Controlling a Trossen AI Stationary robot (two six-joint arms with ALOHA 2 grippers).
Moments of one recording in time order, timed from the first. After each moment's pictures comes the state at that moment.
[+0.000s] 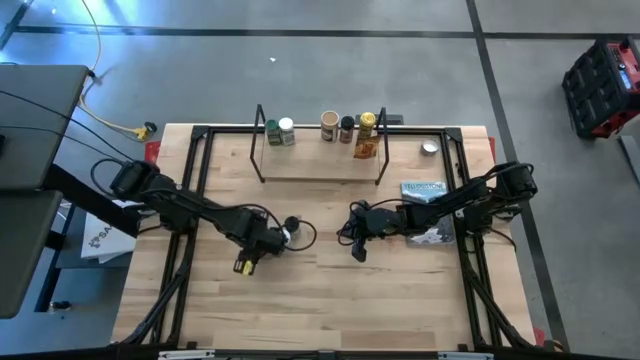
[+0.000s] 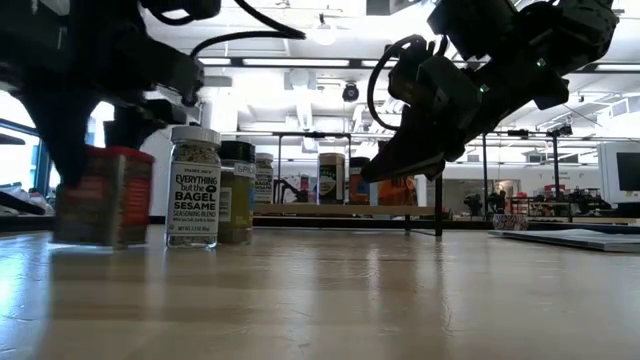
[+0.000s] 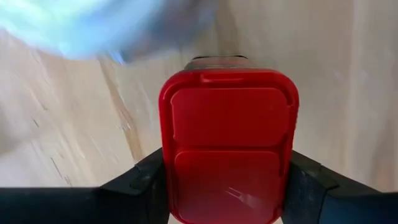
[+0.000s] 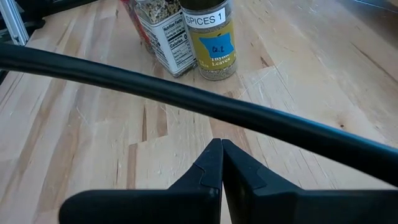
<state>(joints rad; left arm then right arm) -0.32 1.60 1.04 -1.01 -0.06 -0.11 0.15 1.65 0.65 0.43 0.14 0.33</state>
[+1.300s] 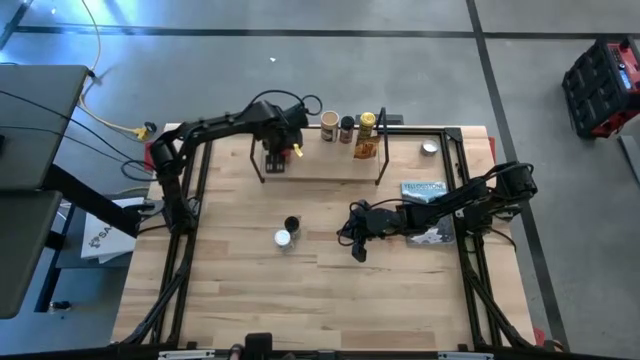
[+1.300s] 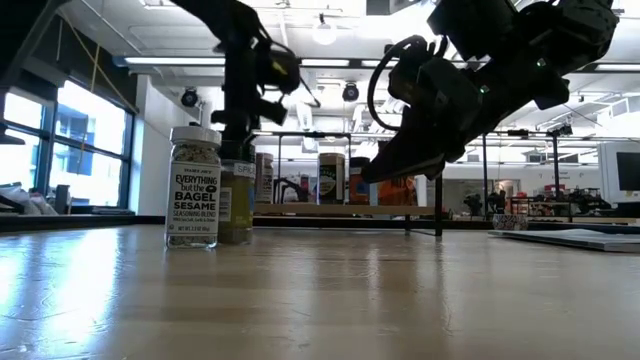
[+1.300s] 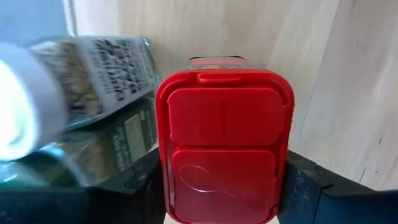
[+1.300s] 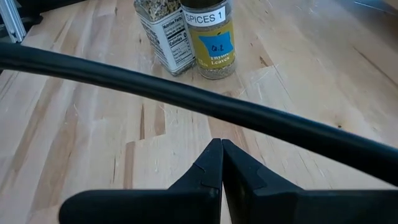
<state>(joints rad) 0.54 1.85 1.56 -1.16 -0.22 0.51 0.15 1.65 0.65 0.43 0.15 0.32</state>
